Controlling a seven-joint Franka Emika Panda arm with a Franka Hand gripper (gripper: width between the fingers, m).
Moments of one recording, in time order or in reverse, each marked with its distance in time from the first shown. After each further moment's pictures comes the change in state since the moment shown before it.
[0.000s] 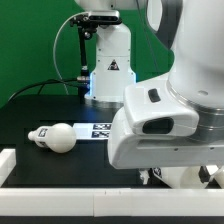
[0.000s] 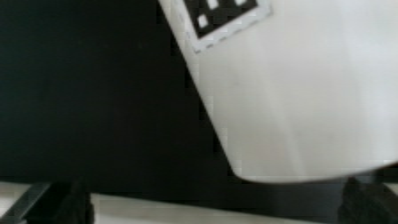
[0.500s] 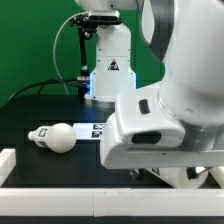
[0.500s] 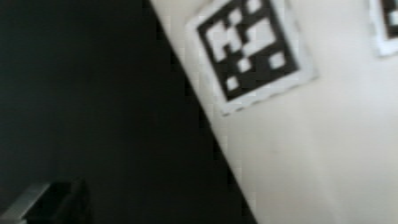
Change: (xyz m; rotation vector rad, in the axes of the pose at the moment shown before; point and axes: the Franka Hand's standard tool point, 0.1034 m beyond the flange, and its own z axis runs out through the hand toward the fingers) arm -0.024 0.004 0.019 -0.002 -0.160 0.007
